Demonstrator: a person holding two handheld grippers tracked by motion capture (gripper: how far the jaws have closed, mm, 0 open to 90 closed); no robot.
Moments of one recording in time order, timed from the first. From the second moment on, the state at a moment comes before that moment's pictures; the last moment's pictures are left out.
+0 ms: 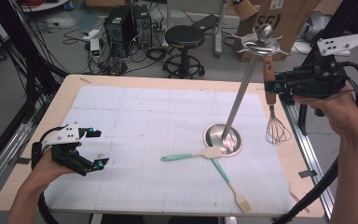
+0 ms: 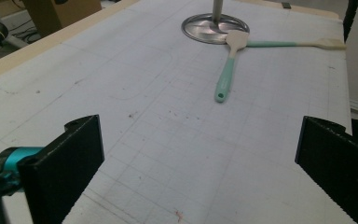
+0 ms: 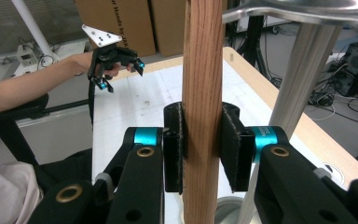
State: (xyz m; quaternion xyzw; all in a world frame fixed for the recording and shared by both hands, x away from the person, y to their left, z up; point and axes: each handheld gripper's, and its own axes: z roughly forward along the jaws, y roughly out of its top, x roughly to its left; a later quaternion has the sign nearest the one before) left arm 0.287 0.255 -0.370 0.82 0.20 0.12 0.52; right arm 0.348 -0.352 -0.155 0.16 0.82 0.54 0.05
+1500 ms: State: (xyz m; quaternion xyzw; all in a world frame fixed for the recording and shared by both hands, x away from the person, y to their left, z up) left arm 0.286 0.259 -0.370 0.82 0.20 0.12 0.53; right arm 0.338 -0.358 -0.172 0.24 0.81 0.53 0.10
